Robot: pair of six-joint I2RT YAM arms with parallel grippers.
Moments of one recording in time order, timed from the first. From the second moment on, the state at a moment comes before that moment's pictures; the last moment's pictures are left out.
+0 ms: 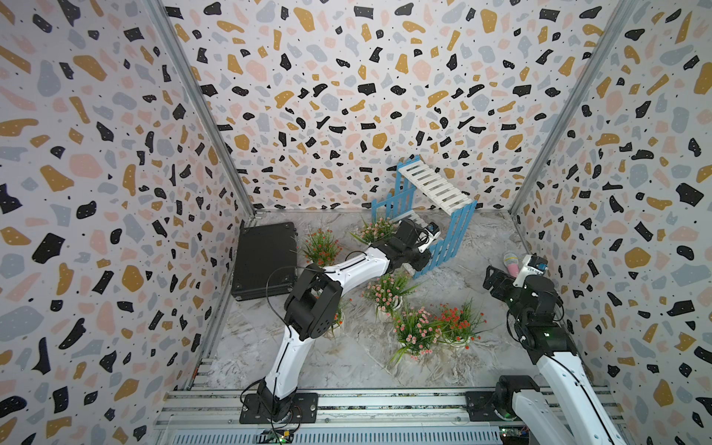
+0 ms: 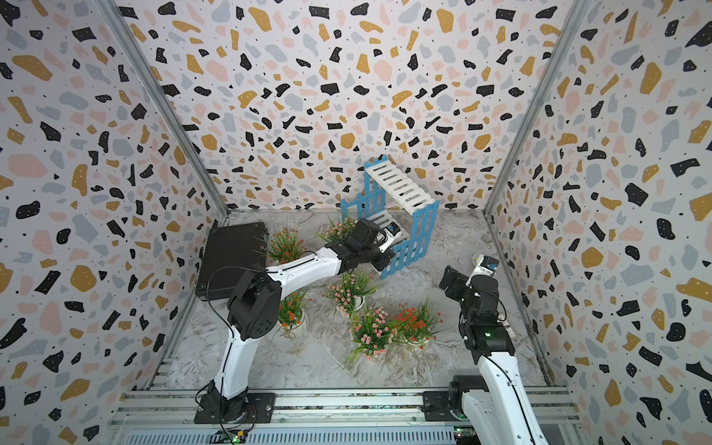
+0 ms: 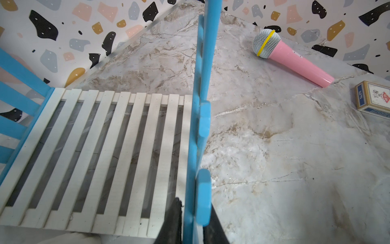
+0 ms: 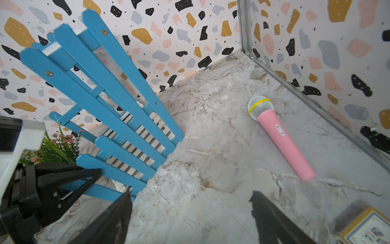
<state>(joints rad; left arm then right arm) -0.79 2.17 1.78 -0.25 0.16 0.07 0.03 0.68 0.54 -0.25 0.10 0.44</state>
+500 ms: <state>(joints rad) -0.88 2.29 1.98 -0.31 -0.09 -0.19 0.03 0.48 0.54 -0.36 0.28 0.49</state>
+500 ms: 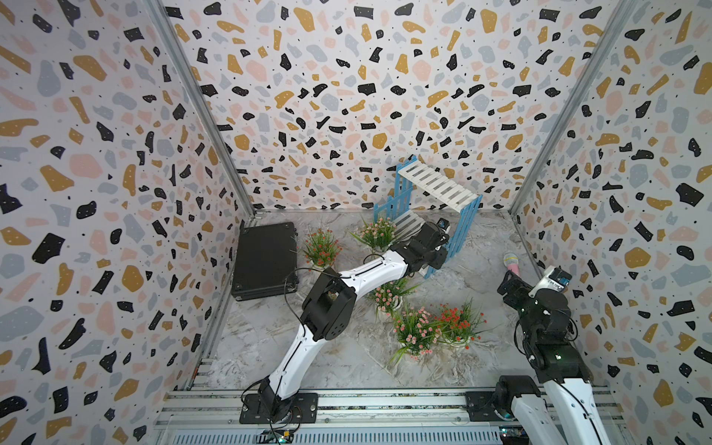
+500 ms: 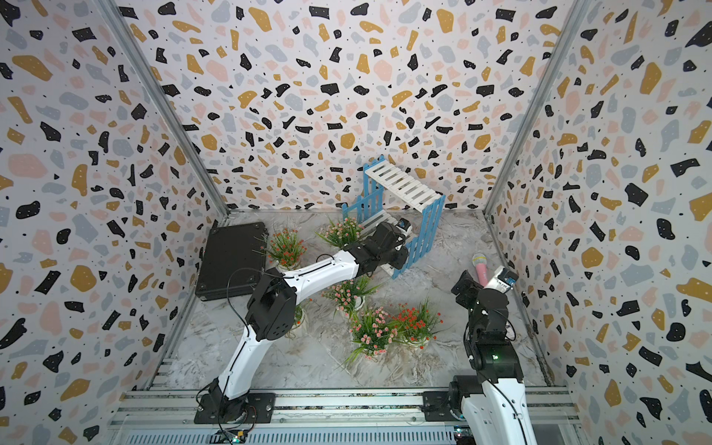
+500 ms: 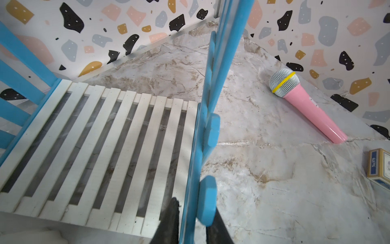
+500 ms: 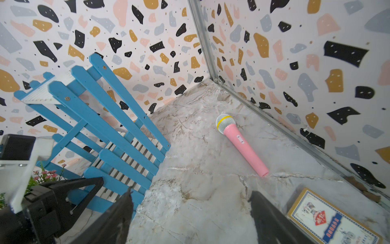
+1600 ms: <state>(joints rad) -0.76 1.69 1.66 -0.37 0.04 -0.21 0.24 1.05 0.83 -0.34 0.14 0.45</state>
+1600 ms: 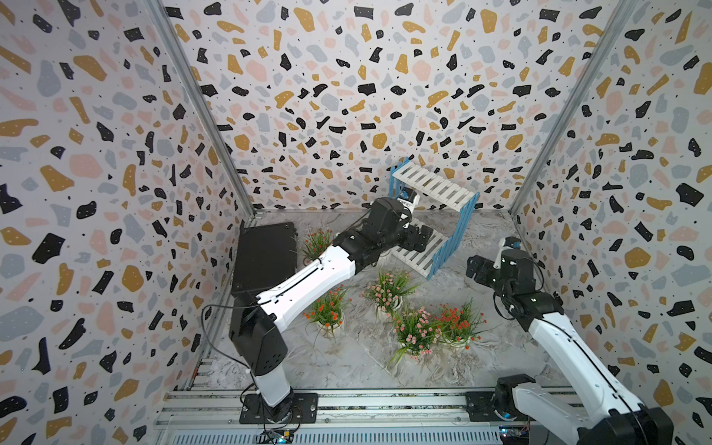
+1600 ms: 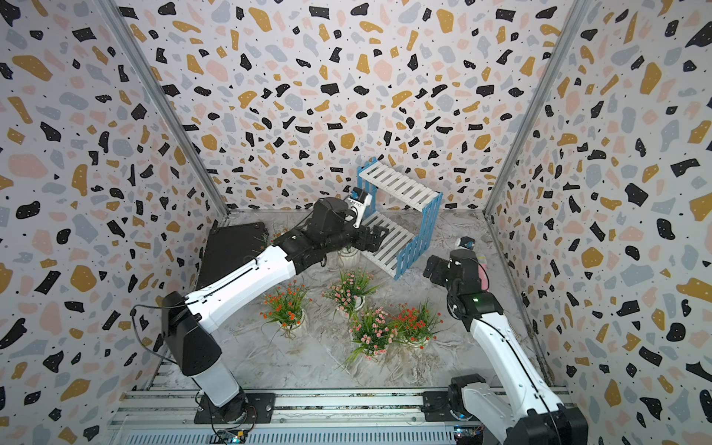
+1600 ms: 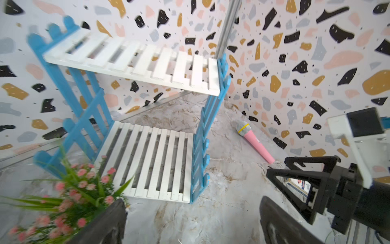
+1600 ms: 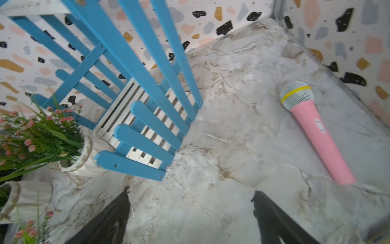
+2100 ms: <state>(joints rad) -0.65 1.43 1.44 -0.47 0.05 -0.29 0.52 1.44 1.07 -0.23 0.43 0.51</state>
